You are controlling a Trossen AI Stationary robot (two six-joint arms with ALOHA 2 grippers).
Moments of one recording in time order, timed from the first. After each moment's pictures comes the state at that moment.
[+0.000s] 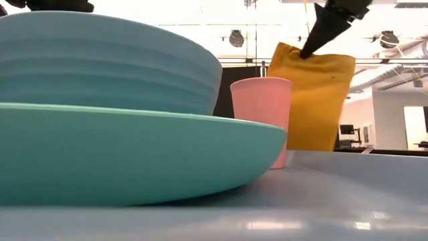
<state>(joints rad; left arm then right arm) -0.88 0.82 0.50 -0.03 -1.12 -0.24 0.50 1.53 1.21 -1.07 0.86 0.78</state>
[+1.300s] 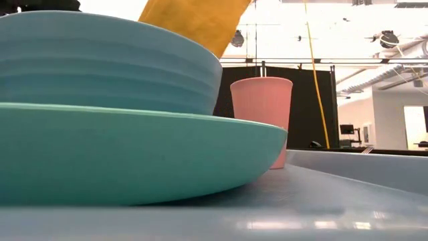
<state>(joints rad) -0.85 0.82 0.50 -0.14 -0.97 -0.40 0.35 1.52 1.43 -0.36 0.52 0.04</state>
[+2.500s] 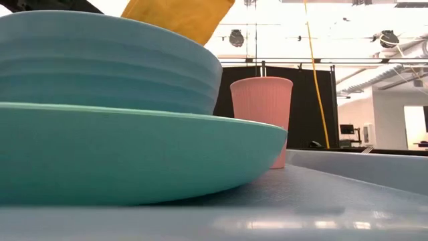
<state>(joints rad) -0.57 0.92 0.50 0.00 -0.58 -0.29 0.23 1.54 1.42 -0.26 0.29 0.04</state>
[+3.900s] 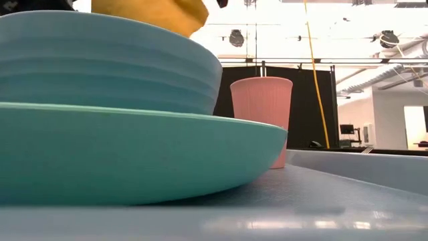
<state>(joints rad) -0.60 1.02 0.50 0.02 -0.50 -0.51 0.15 1.68 1.42 -0.10 0.10 0.01</state>
